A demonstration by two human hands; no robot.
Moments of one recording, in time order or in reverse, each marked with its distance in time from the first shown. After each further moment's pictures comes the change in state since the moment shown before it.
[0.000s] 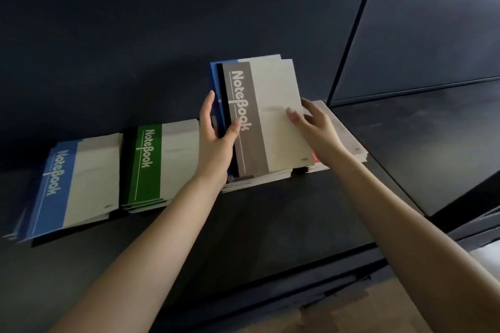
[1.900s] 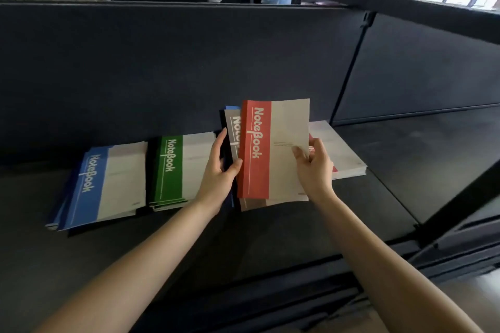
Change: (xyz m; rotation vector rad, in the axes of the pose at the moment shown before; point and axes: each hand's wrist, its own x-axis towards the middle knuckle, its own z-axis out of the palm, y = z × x) left_hand -0.038 0.004 -0.042 0.125 -0.167 -0.097; right_hand -0.059 -0.006 0.040 -0.103 0.318 0.001
